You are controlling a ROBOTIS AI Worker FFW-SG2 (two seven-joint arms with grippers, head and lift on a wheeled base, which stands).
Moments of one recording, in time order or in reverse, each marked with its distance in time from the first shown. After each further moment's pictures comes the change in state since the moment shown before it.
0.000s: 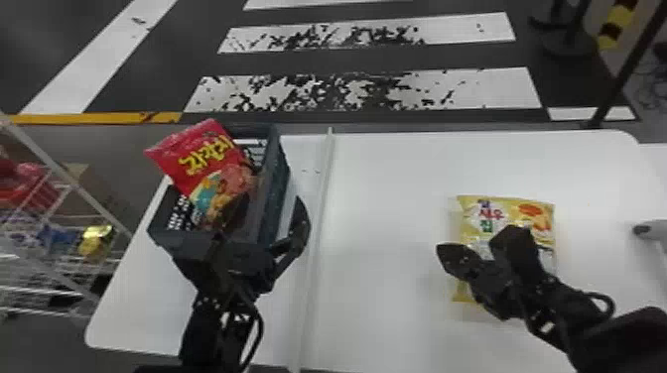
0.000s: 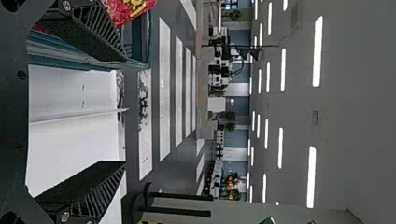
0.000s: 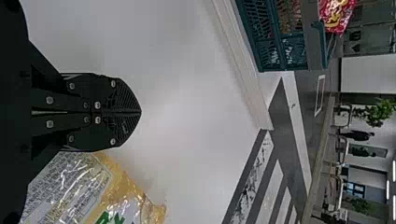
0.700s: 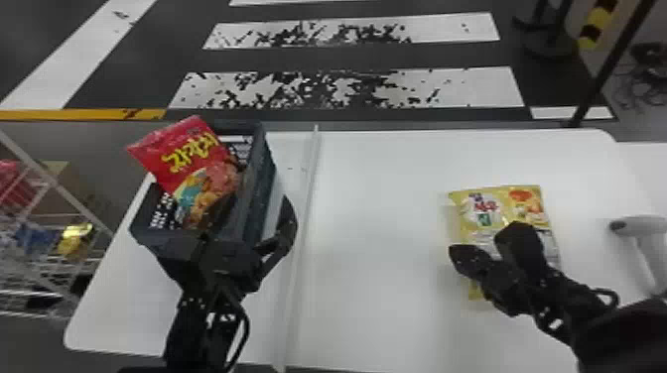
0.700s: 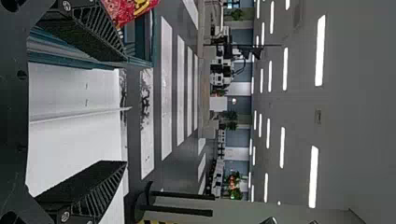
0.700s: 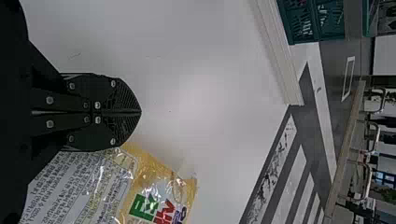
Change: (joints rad) left arm -0.001 0.000 -0.004 0.009 0.000 0.000 0.000; right arm 0.002 -0.029 -0.055 -0.001 0.024 0.067 0.000
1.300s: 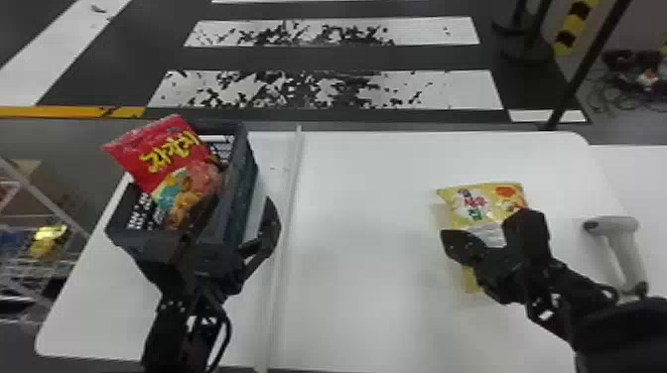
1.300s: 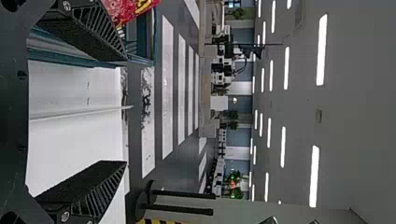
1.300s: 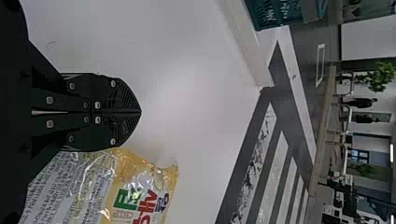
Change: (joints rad) left arm 0.001 0.000 -0.004 0.001 0.002 -0.001 -0.001; right arm 0.040 0.001 -0.080 -0.090 -0.107 -0.004 0.015
